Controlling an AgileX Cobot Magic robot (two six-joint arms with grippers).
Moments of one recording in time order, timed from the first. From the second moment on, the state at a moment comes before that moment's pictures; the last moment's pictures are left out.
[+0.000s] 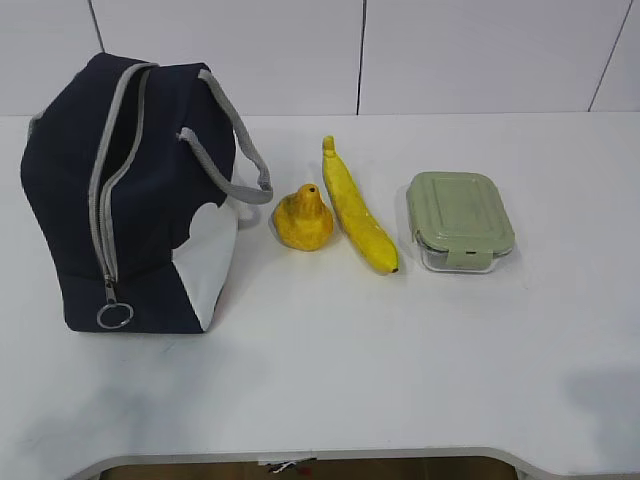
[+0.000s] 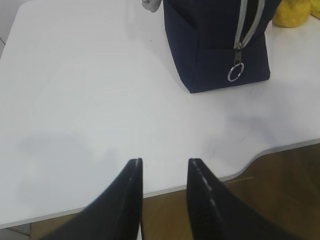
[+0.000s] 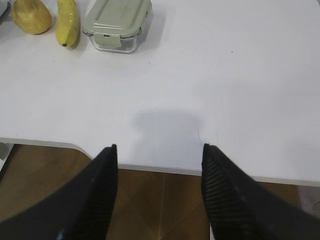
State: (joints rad) left arm 0.04 0.01 -0.53 -0.13 1.13 0.22; right arm 0.06 -0.02 -0.50 0.00 1.14 -0.03
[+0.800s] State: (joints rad) left arm 0.04 0.01 -0.53 -0.13 1.13 0.22; right arm 0.06 -0.02 -0.50 0.00 1.14 -0.03
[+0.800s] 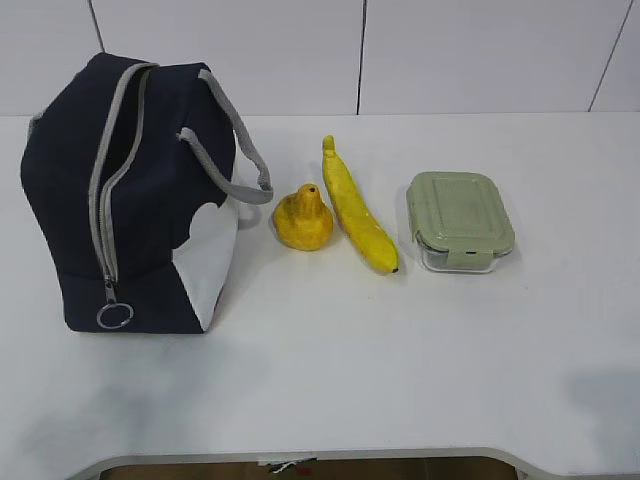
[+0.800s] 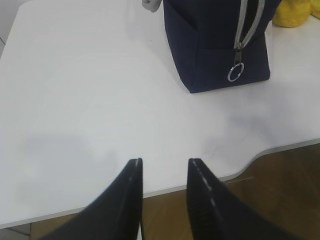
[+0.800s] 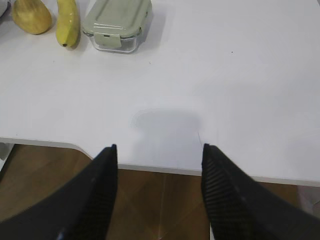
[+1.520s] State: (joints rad) left arm 0.04 0.01 -0.53 -0.13 1.13 0.22; right arm 0.06 0.11 -0.53 0.17 1.12 -0.03
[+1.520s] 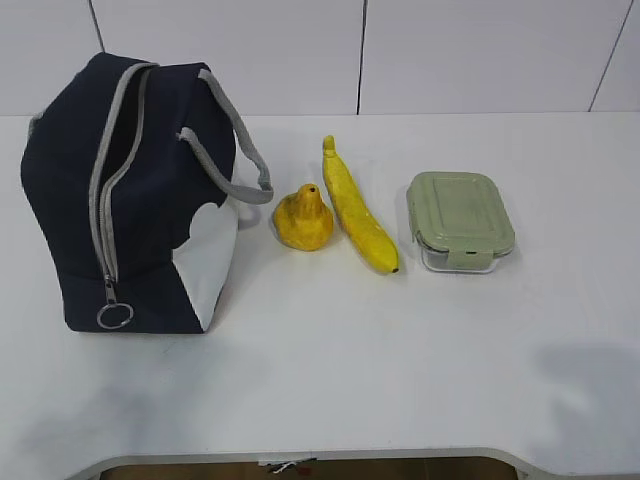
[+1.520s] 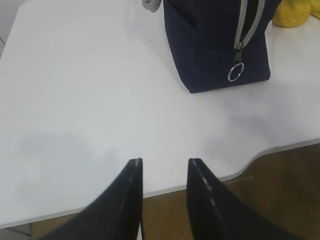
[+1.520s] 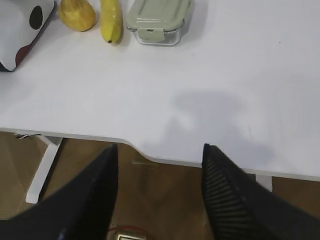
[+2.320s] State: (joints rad) left arm 0.04 0.01 -0.53 -0.13 1.13 0.22; right arm 0.06 0.73 -0.74 0.24 1.08 -0.05
